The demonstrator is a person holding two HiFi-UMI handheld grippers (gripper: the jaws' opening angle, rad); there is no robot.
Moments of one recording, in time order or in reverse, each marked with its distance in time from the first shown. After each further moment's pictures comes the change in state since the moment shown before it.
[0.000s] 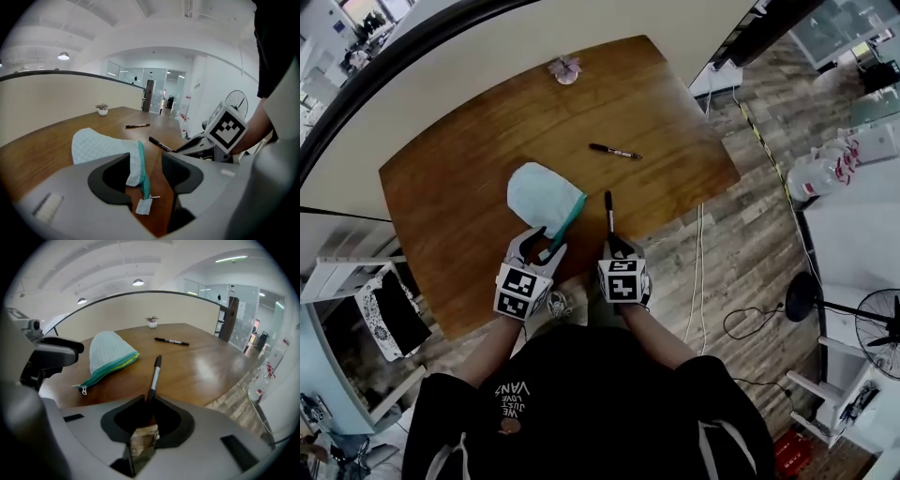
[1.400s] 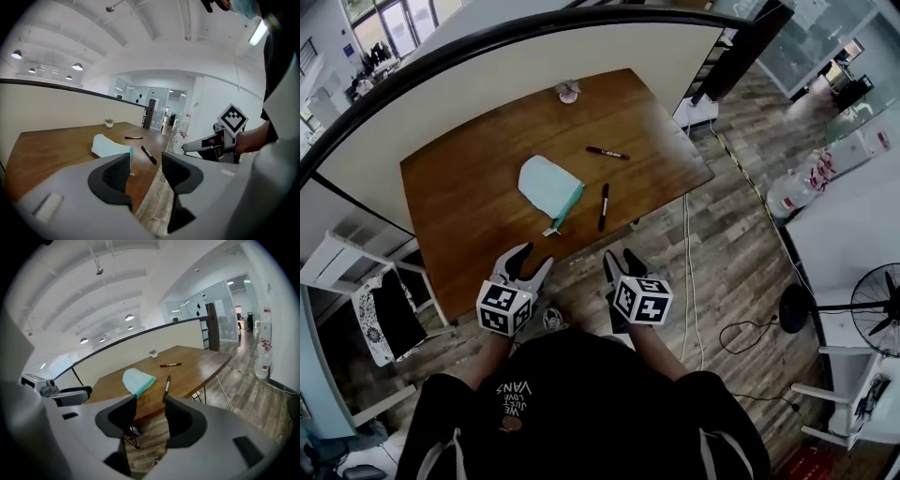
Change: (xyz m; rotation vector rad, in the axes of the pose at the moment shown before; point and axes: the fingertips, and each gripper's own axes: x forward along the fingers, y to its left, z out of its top) left arm -0.137 -0.060 -0.015 -0.084 -0.226 0.024; right arm -0.163 0.044 -0.015 0.251 -0.327 0.097
